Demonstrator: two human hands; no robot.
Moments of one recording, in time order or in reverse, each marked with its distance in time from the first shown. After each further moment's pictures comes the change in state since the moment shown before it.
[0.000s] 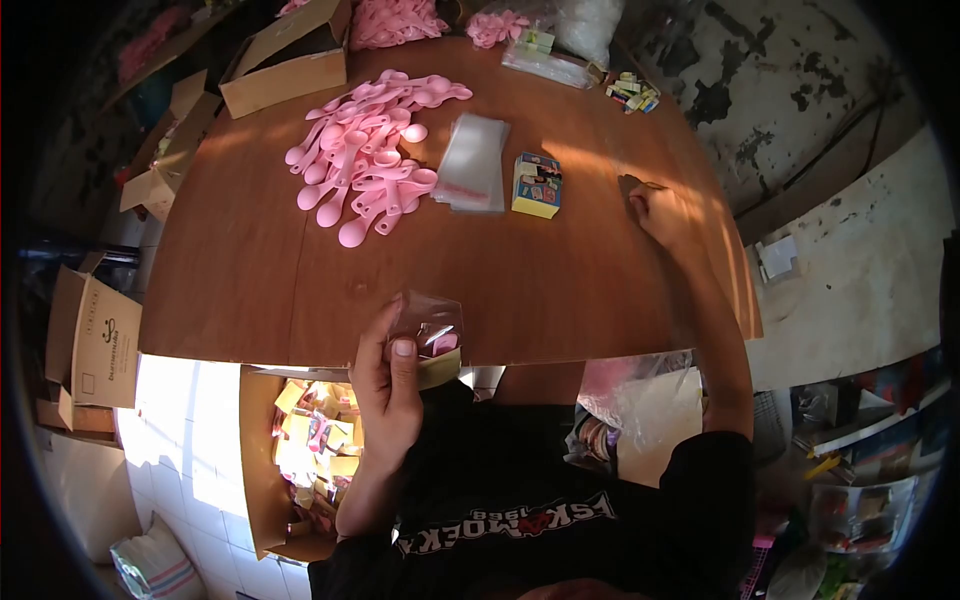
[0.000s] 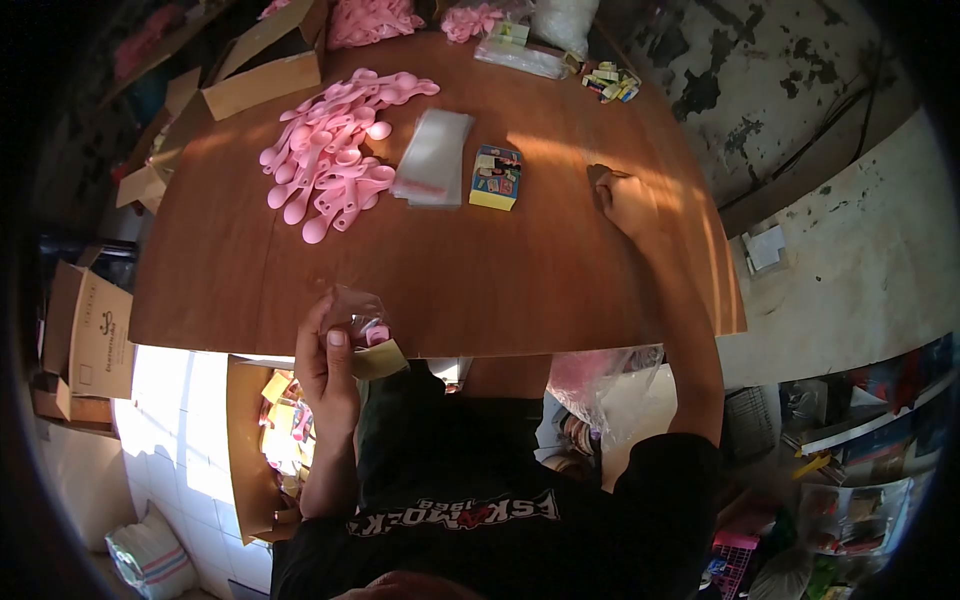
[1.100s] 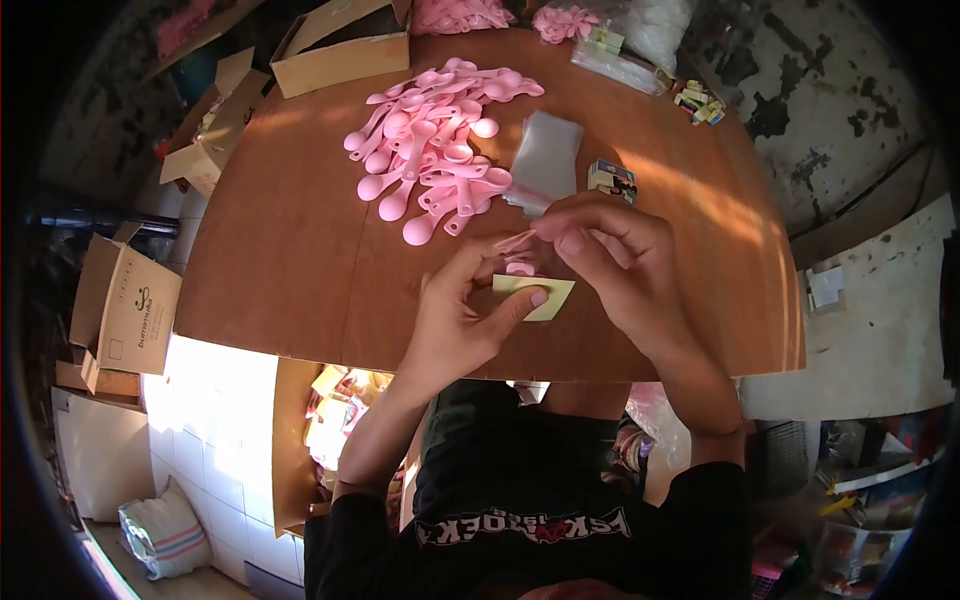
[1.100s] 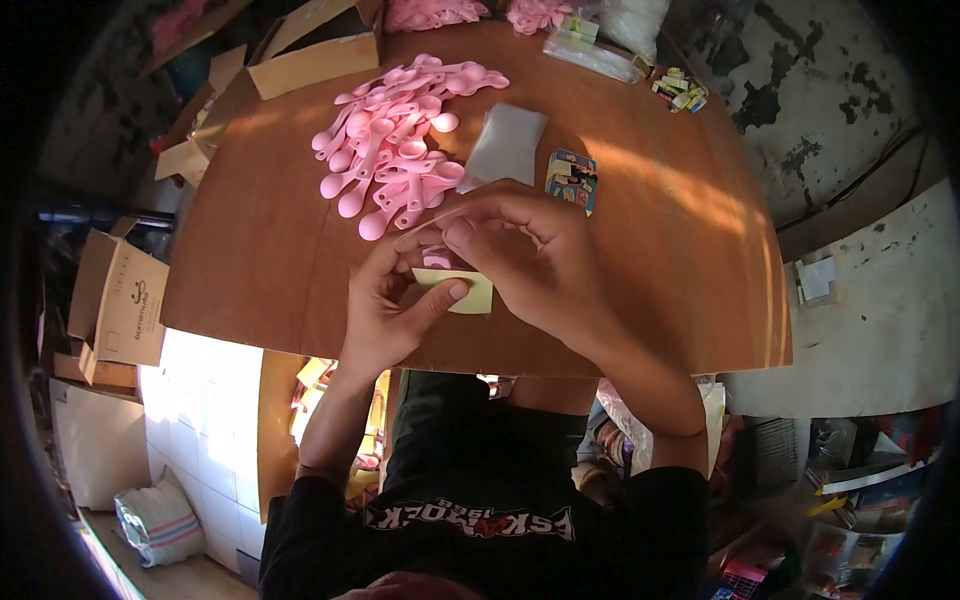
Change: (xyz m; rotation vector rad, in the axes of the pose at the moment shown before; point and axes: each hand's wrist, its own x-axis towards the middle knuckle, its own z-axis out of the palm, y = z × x) left_hand 0.091 -0.007 0.001 0.024 -0.316 0.096; right_hand -0.006 -0.267 -0.098 1.514 -0.034 -0.202
